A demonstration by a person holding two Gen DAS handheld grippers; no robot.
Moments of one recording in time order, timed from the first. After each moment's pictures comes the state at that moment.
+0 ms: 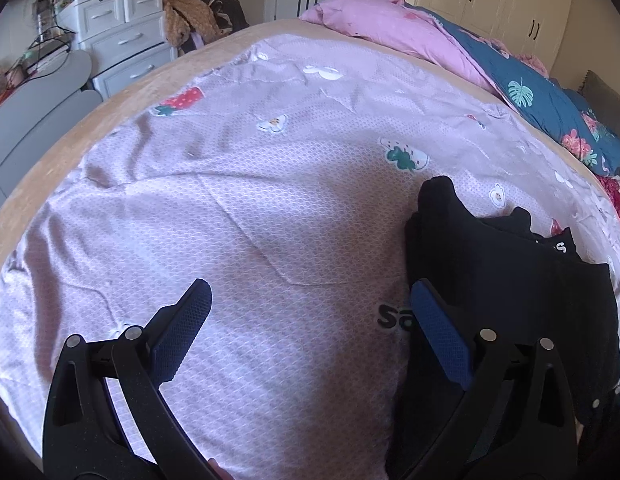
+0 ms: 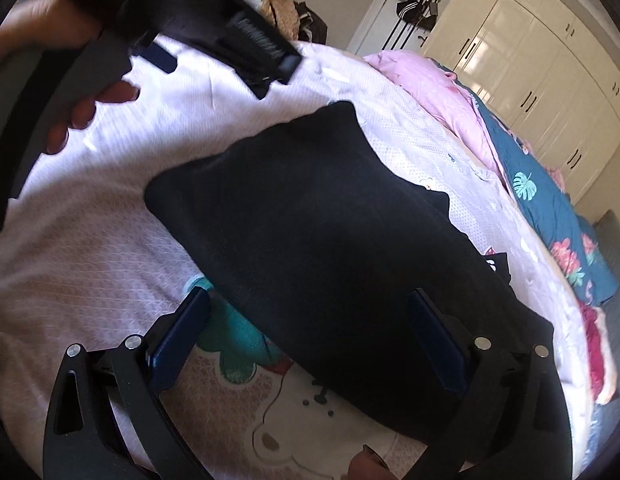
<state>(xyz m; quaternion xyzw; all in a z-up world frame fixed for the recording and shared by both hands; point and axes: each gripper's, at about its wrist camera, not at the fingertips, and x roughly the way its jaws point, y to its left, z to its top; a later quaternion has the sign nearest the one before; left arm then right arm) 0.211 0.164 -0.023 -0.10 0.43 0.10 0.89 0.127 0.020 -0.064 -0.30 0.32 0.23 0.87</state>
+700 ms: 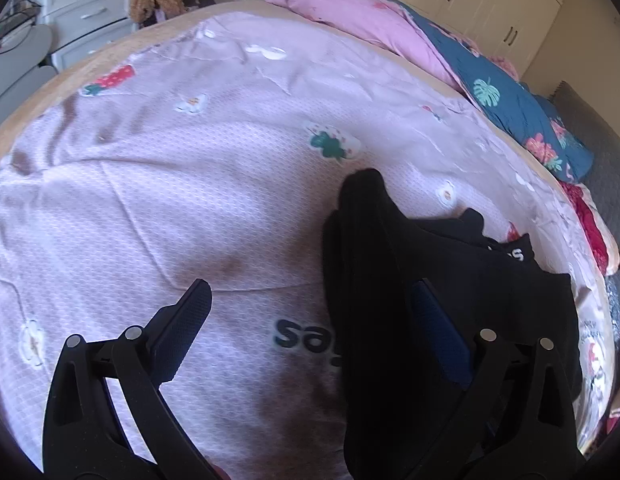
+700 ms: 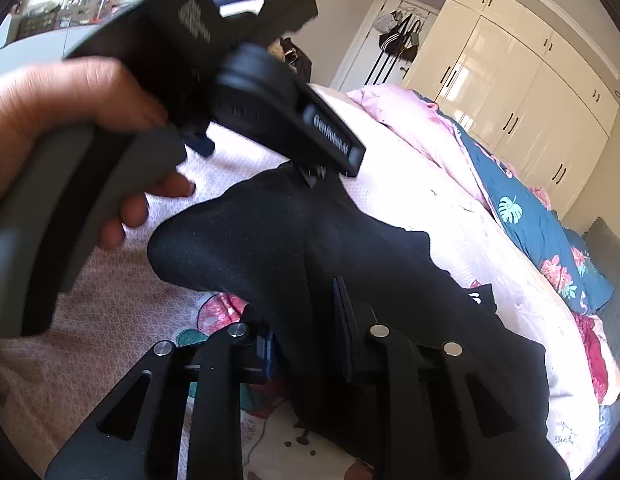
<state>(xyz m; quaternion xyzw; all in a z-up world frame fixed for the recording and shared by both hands) 0.241 0.130 -0.034 -0.16 0.44 0.02 0.88 0.130 0.013 -0.043 -0.27 0.25 0.23 0.90</state>
